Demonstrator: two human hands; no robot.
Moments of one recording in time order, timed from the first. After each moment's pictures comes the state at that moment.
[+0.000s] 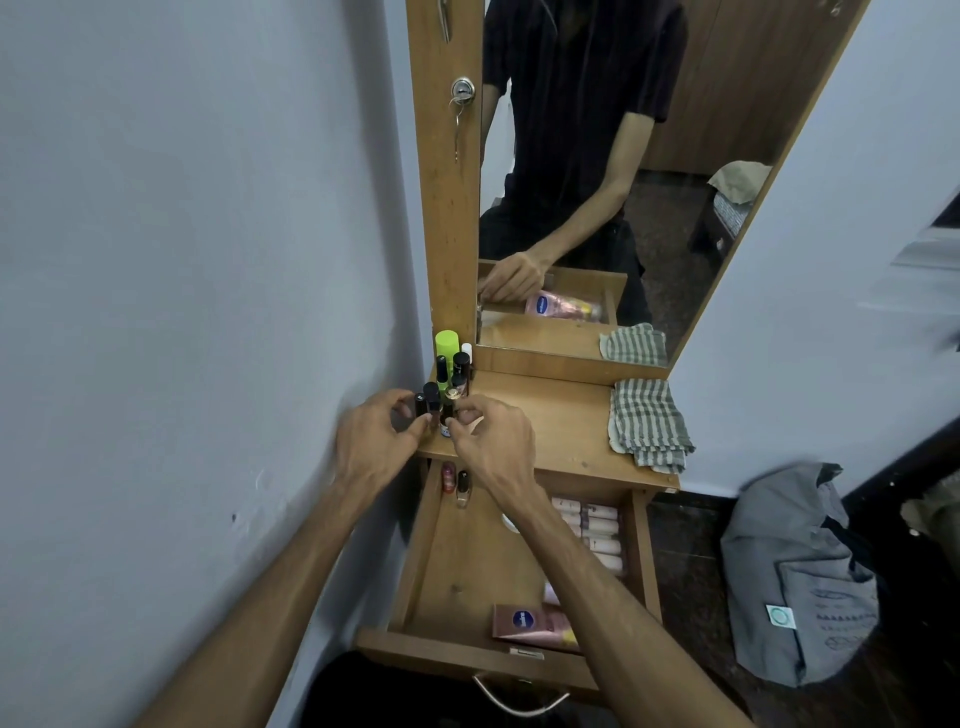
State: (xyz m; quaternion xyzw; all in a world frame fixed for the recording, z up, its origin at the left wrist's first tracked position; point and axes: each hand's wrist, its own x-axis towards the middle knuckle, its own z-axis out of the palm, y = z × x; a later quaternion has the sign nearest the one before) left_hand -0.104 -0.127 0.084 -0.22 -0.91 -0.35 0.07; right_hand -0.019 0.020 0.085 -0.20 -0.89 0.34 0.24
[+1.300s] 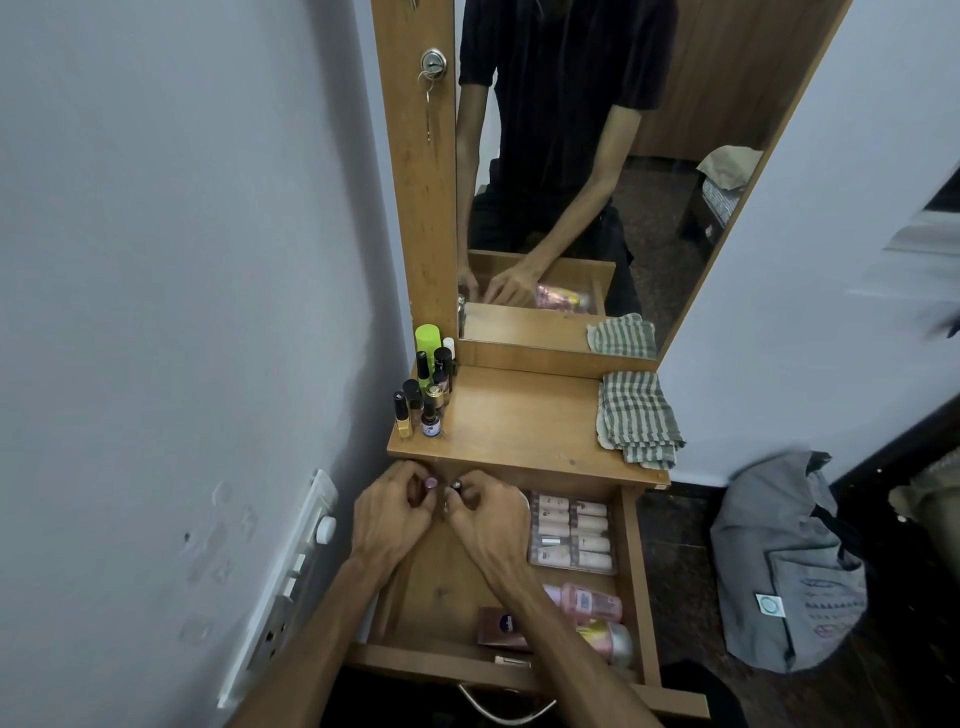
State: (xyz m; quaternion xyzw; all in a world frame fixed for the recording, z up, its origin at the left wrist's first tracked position) left_hand -0.050 -0.118 -0.001 -0.23 -0.91 -0.33 0.02; right_hand 0.034 0.005 0.003 -0.29 -0.87 0.36 0.19
